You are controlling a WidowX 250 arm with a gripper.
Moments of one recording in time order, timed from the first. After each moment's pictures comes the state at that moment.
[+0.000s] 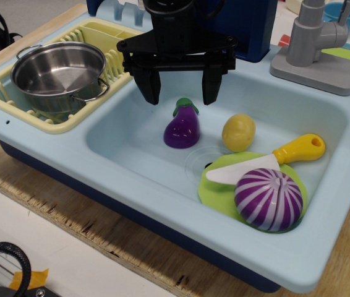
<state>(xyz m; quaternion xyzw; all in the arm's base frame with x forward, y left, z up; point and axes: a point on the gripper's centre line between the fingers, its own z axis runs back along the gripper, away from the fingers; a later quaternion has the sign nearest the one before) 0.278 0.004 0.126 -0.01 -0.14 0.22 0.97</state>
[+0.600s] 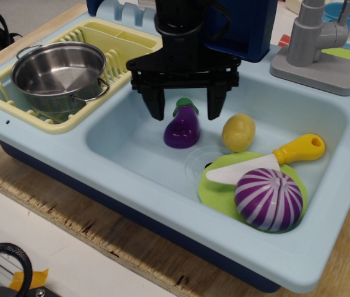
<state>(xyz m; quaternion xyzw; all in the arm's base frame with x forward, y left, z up) 0.284 -0.001 0.103 -0.01 -0.13 0.25 0.96</state>
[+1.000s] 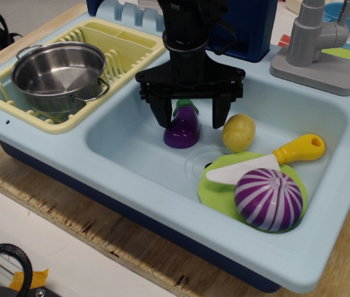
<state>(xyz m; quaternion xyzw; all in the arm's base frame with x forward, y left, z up) 0.291 -0.001 0.083 -0.01 -0.12 0.23 0.97</state>
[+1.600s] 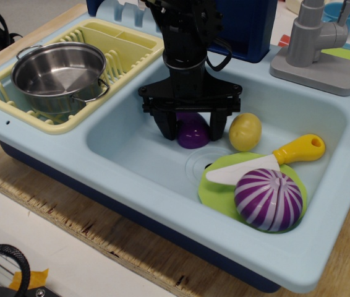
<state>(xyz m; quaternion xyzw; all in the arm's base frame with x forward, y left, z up) 0.297 -0.001 0.063 -0.03 -0.12 0.22 0.97</state>
